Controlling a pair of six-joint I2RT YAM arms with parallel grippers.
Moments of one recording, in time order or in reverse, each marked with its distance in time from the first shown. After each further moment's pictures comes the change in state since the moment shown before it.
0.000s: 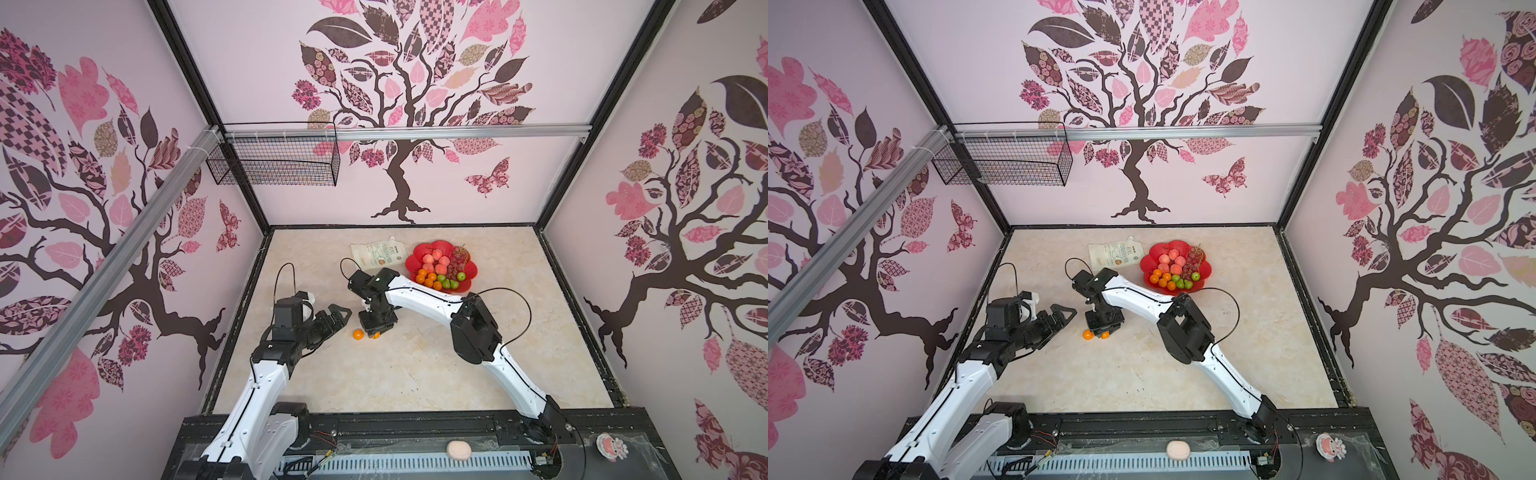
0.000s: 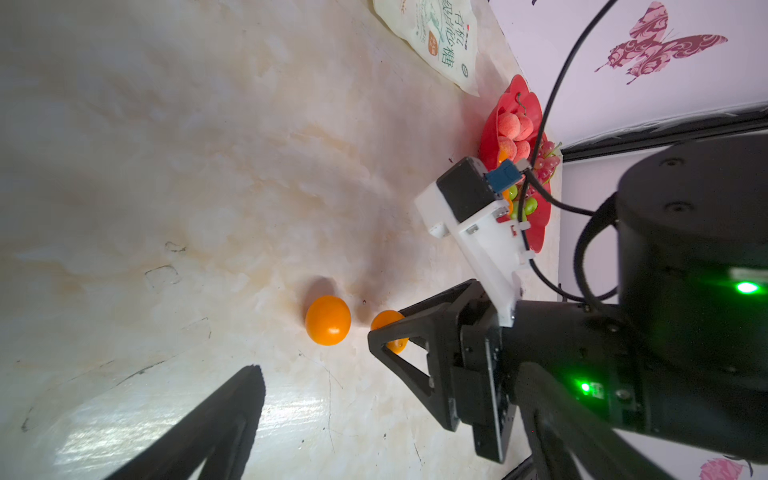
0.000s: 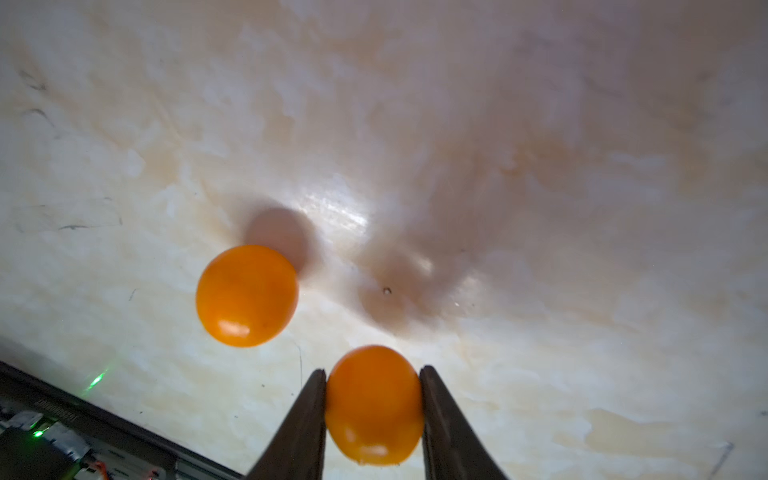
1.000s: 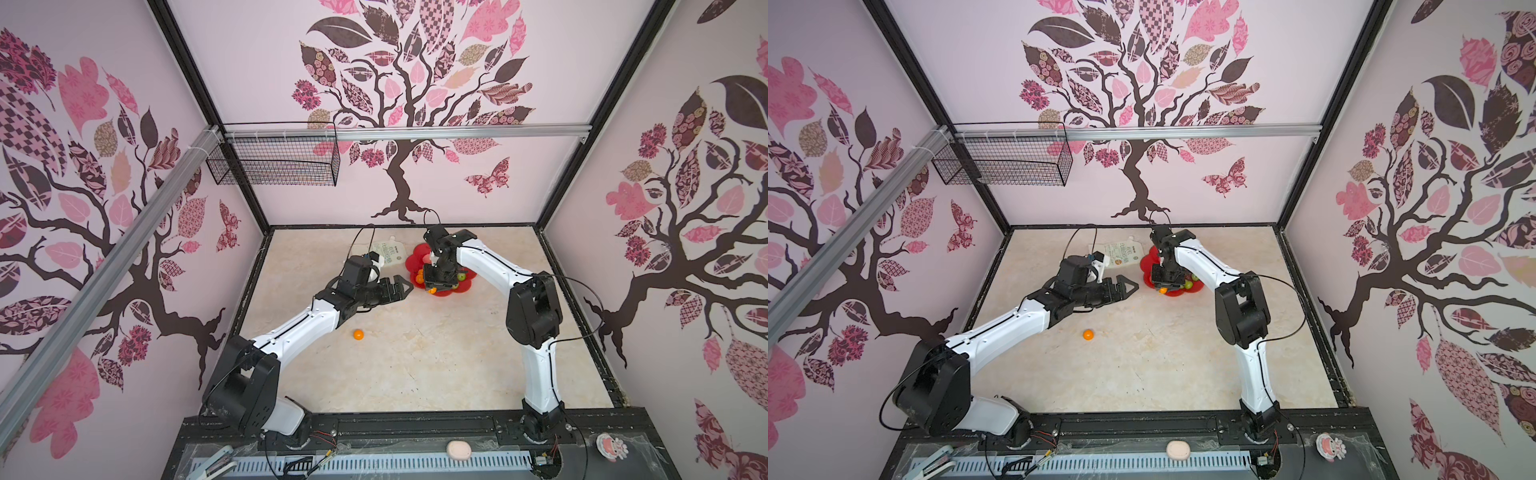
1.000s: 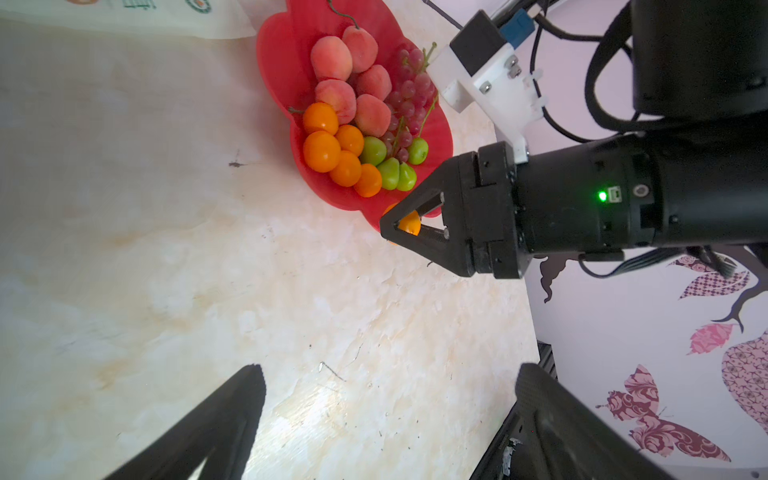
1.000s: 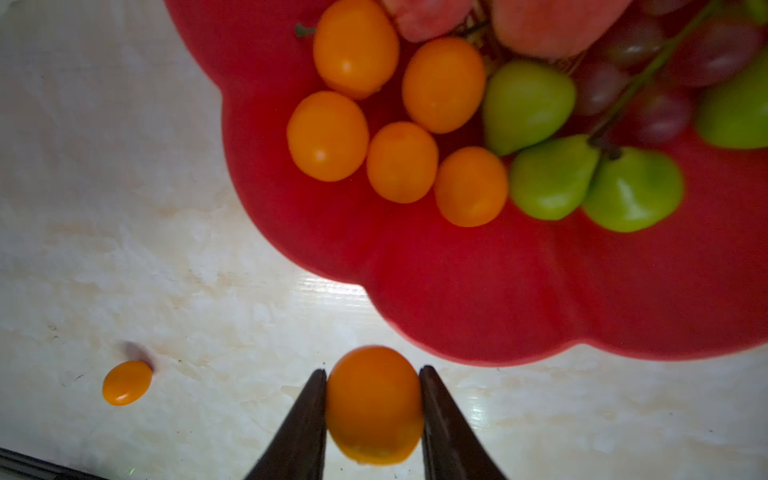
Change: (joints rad) left arm -0.453 0.594 0.457 0.258 -0.071 0.003; right arm -0.450 -0.292 -0.313 0.099 0.062 -0.041
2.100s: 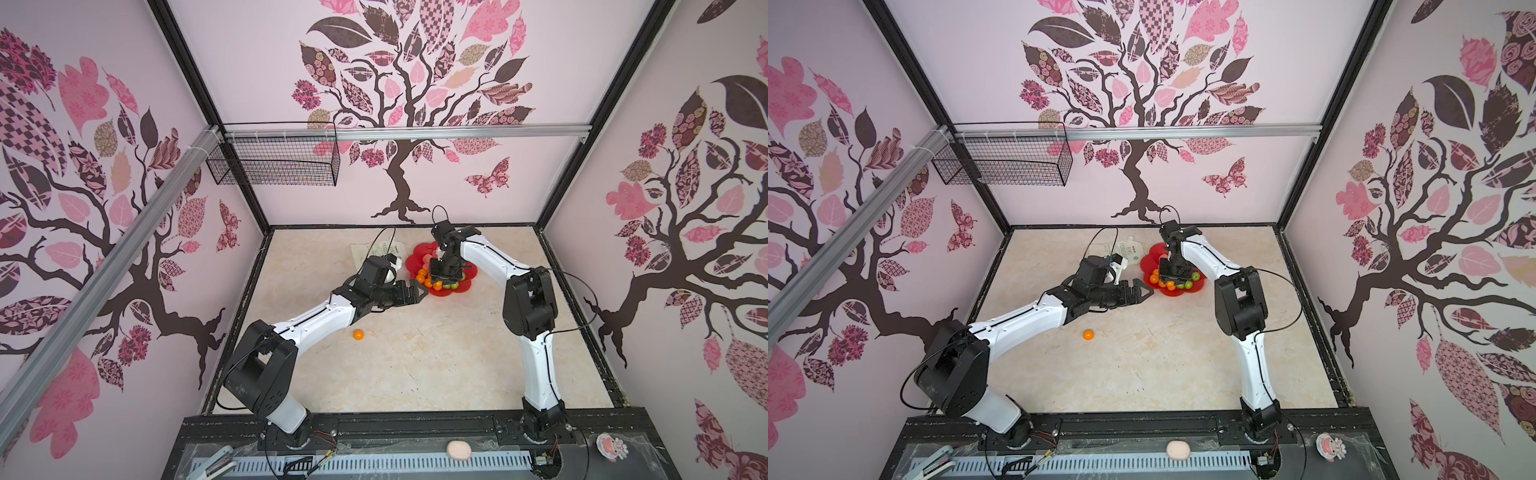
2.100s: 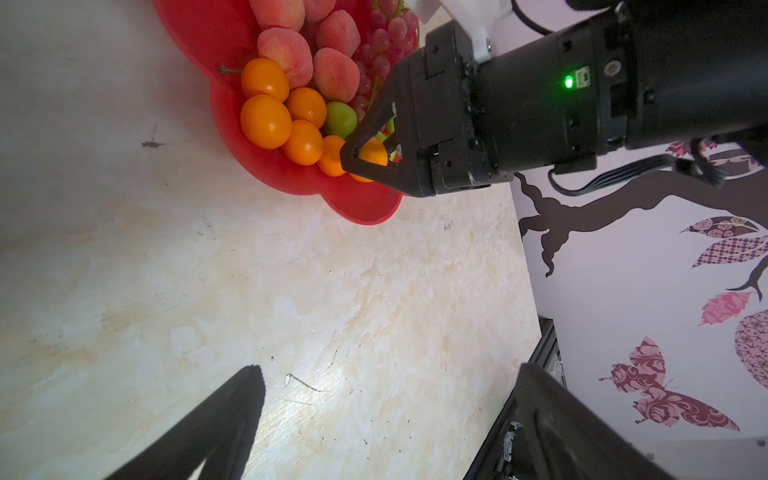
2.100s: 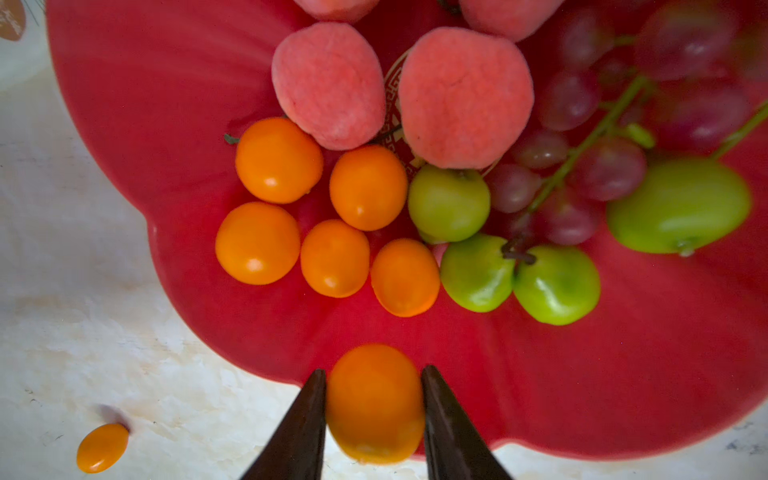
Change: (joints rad) left arm -0.069 0.098 0.057 0.011 0.001 0.003; right arm -0.058 0.090 0.078 0.016 0.009 -0.028
